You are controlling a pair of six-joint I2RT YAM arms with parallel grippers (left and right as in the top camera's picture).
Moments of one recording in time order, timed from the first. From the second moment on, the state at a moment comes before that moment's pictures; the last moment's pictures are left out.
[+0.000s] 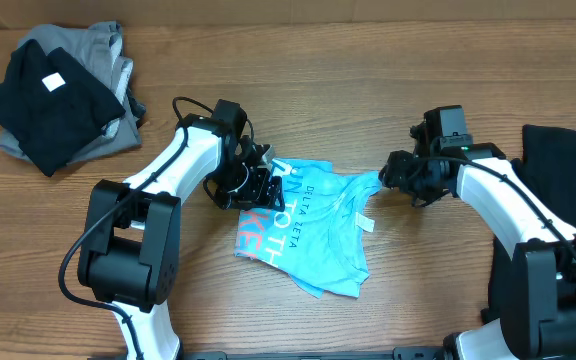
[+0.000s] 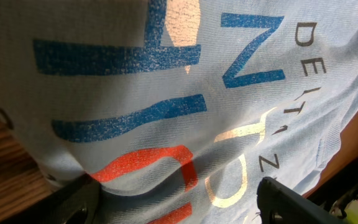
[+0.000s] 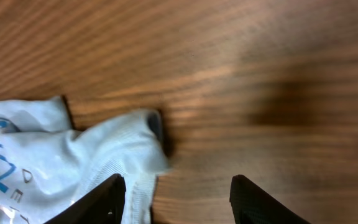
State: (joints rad) left arm -0.28 1.98 1.32 -0.97 0.49 -0.02; right arm 0.10 1.68 1.03 -0.63 -0.27 0.39
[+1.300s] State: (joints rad) left arm -0.21 1.95 1.07 -0.67 0.78 -0.13; right arm 0.30 1.68 1.03 -0.74 -0.50 0.29
